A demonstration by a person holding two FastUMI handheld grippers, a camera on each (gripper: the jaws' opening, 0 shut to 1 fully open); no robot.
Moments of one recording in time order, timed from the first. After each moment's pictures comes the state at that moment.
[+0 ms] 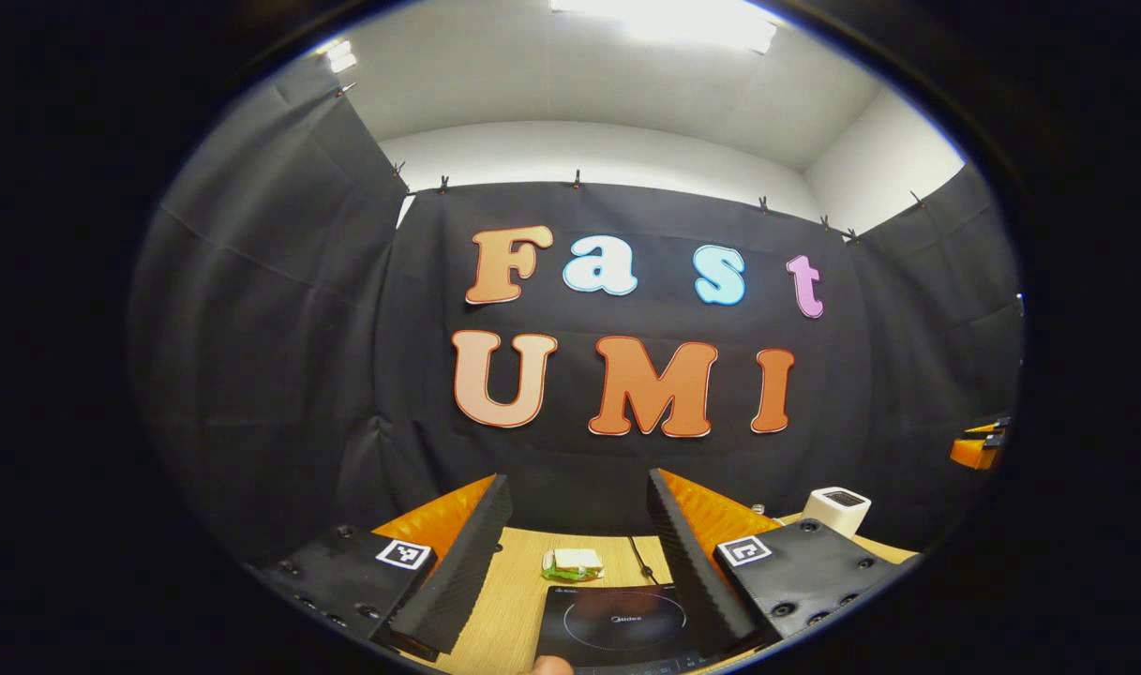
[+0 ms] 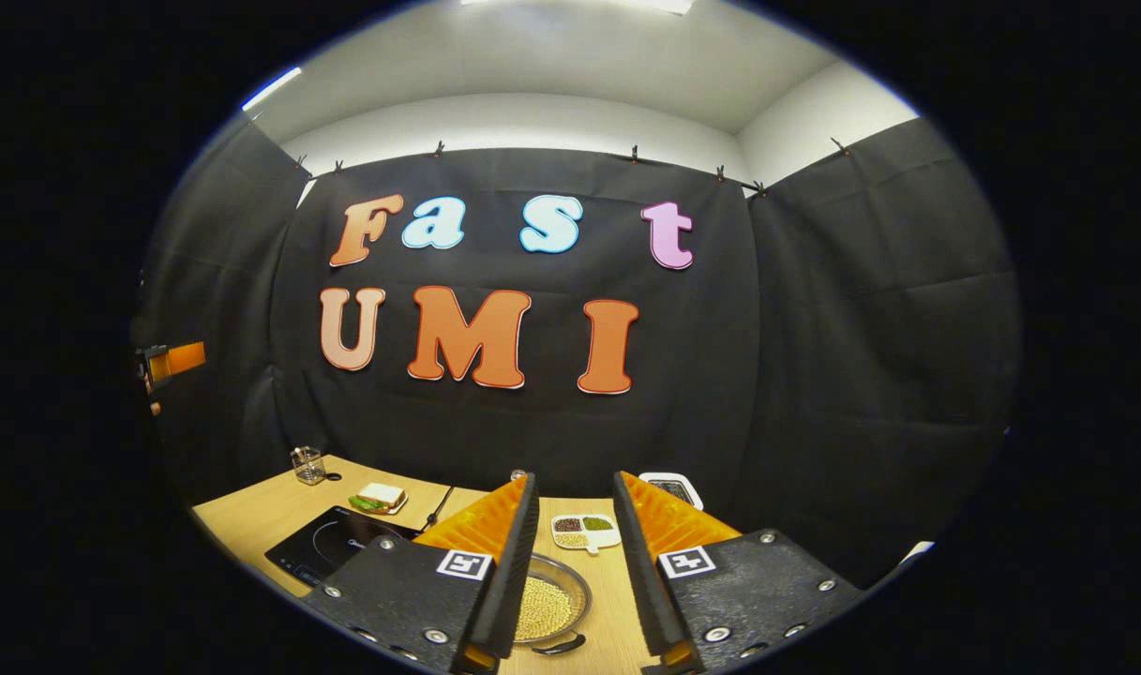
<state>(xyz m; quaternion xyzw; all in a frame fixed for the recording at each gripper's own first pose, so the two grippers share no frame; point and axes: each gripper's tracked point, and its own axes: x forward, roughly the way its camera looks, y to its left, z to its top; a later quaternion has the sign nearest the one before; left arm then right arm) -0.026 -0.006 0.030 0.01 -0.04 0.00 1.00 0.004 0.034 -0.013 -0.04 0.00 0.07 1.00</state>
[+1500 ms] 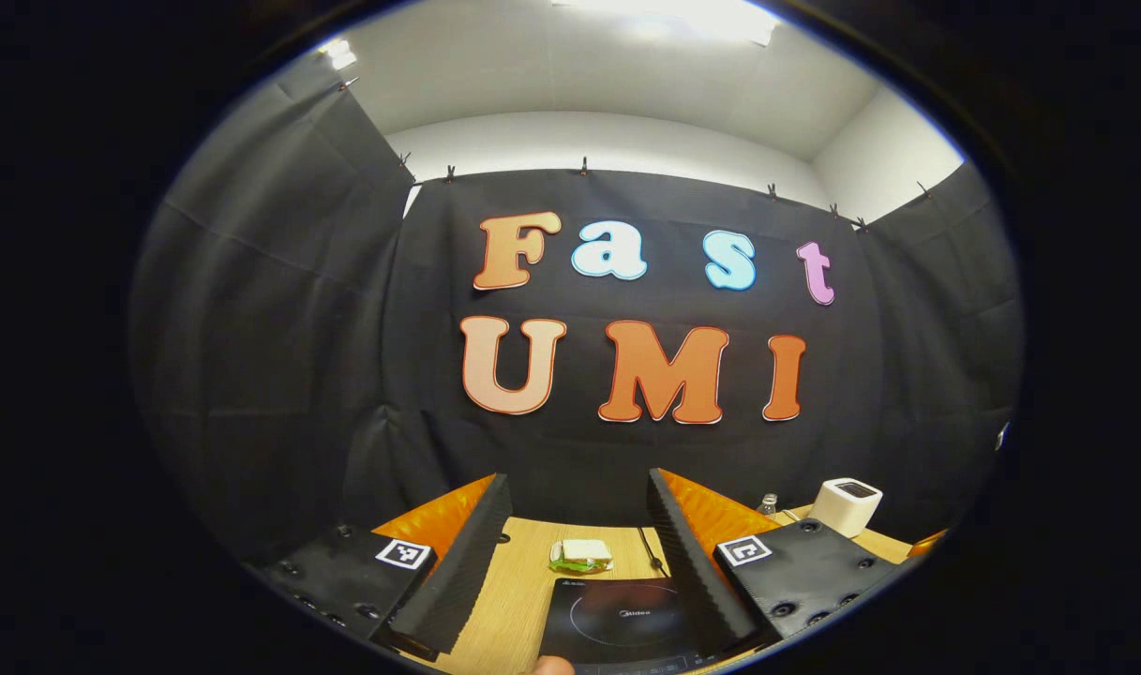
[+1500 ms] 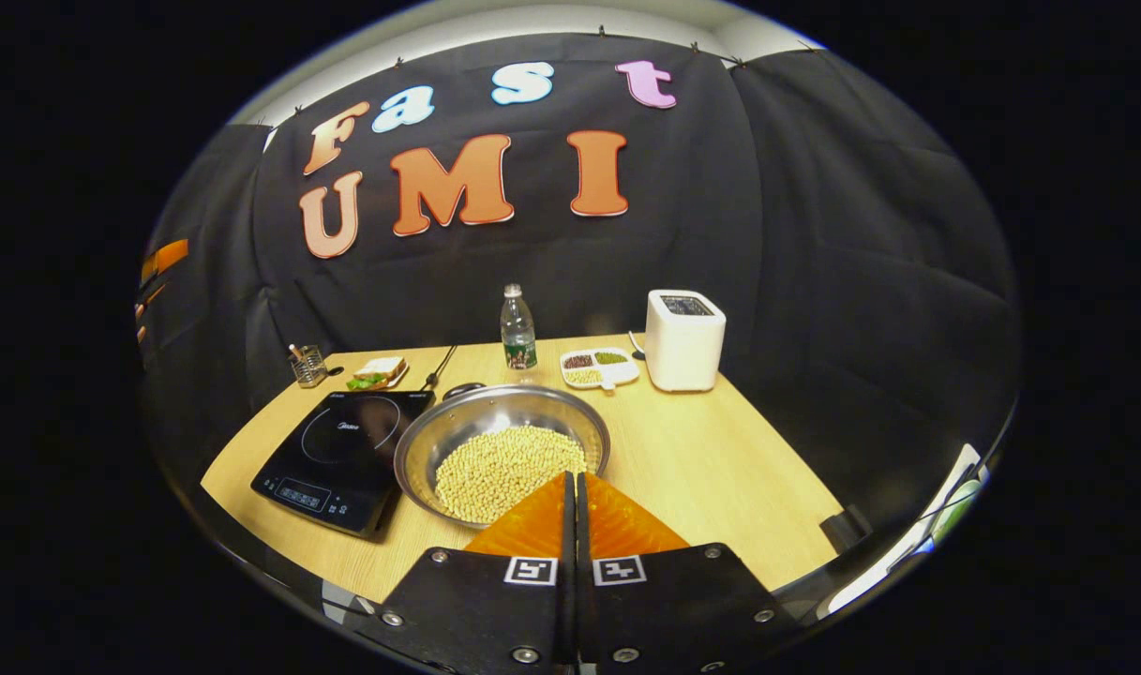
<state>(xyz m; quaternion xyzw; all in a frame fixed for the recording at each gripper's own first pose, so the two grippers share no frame) -0.016 -0.004 0.005 0.02 -0.02 0.02 1.00 -0.028 0.022 -0.248 0.00 0.24 0.07 0.97</state>
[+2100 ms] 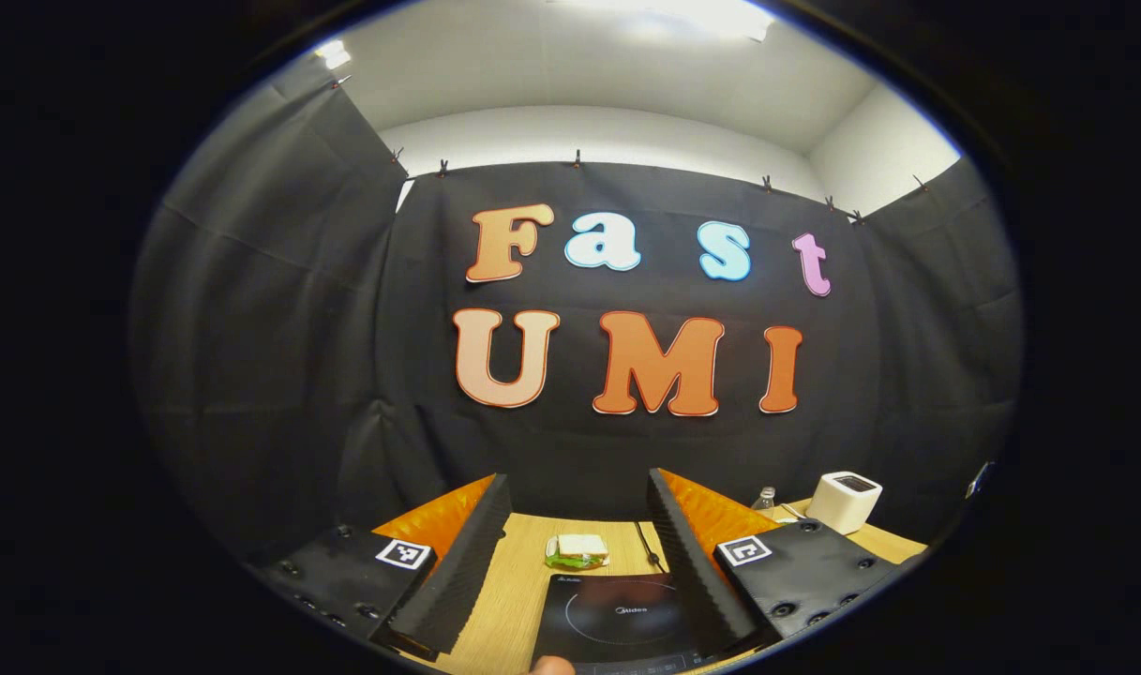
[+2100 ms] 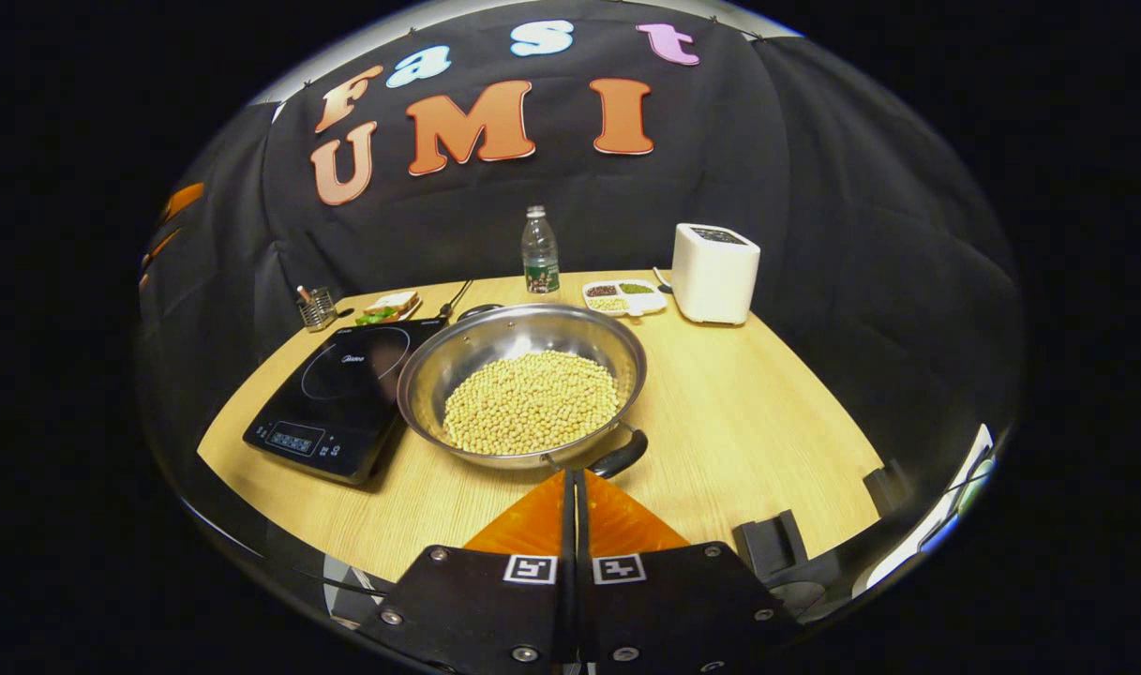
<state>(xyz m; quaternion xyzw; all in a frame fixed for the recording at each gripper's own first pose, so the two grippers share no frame) -0.010 -0.012 -0.008 0.02 0.00 0.01 1.00 -0.049 0.055 -0.316 -0.02 0.31 0.11 0.94</state>
